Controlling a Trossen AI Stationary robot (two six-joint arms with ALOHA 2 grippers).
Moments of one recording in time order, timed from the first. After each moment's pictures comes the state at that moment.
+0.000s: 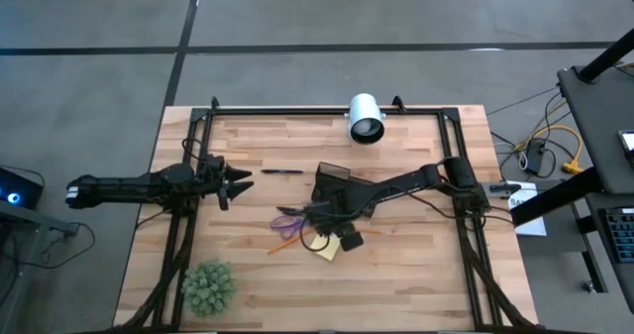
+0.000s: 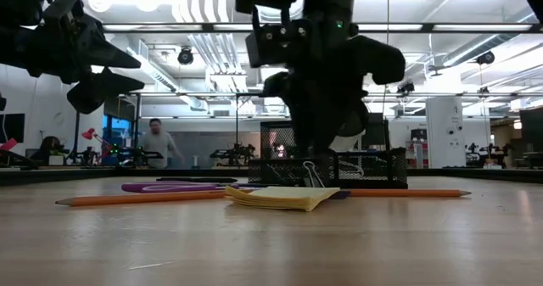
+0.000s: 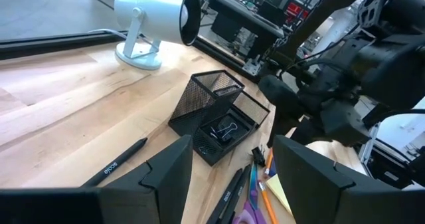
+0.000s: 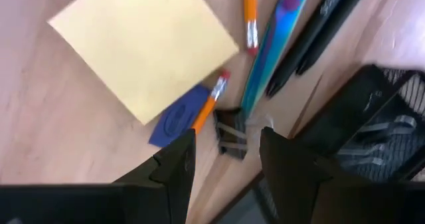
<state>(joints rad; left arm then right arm) 0.02 0.21 0.11 -0.11 -0.21 -0.52 0.17 2.11 1.66 -0.98 0.06 -0.24</state>
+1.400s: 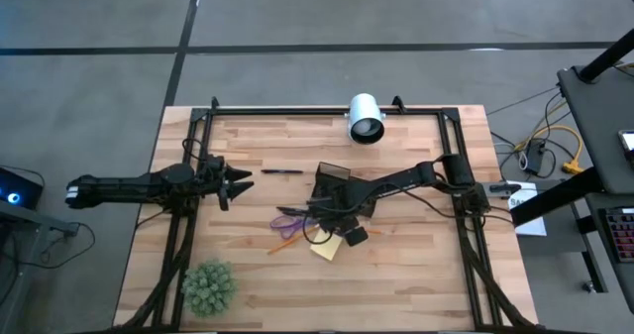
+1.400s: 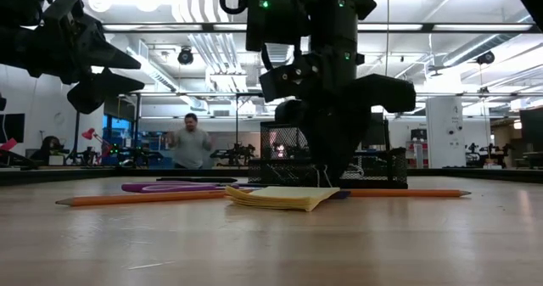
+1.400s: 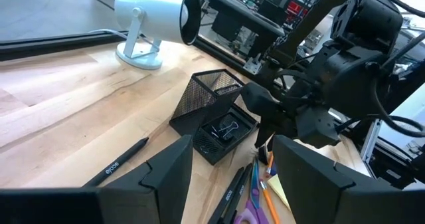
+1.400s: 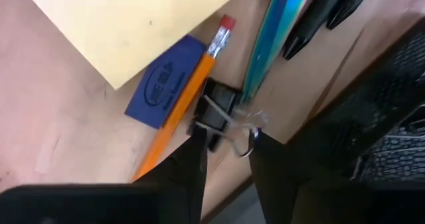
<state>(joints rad) 0.02 0.21 0.11 -0.11 -0.21 -0.51 0.13 2.11 1.56 -0.95 0.02 -0.29</state>
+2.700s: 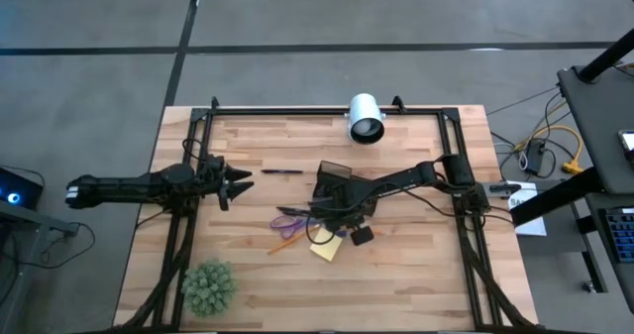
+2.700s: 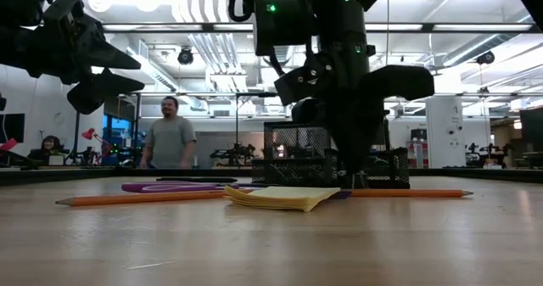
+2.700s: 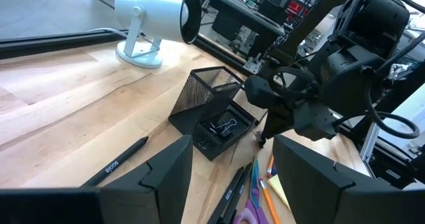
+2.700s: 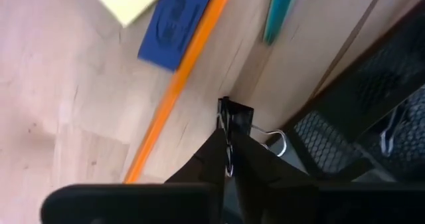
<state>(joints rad) 0.02 0.21 0.11 -0.11 -0.21 -0.51 0.13 2.11 1.58 -1.10 0.02 -0.23</state>
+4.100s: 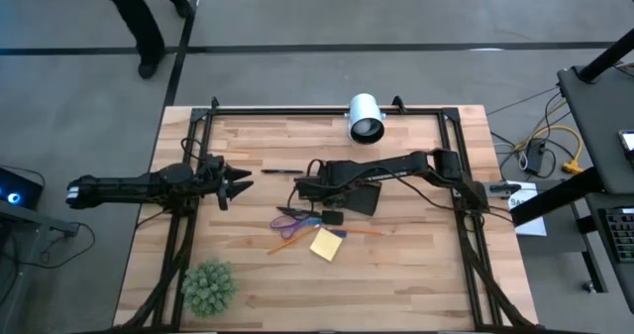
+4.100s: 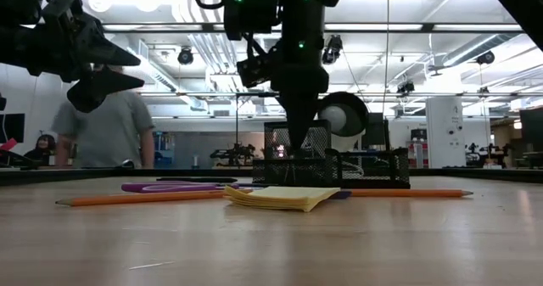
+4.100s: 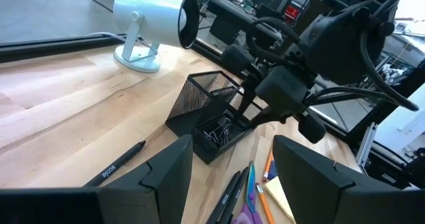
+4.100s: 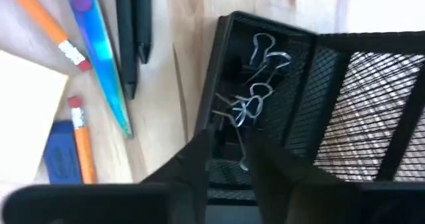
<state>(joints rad) 0.02 0.19 0.11 -0.11 -0.21 -0.52 0.03 2.19 1.83 -1.13 0.16 0.13</state>
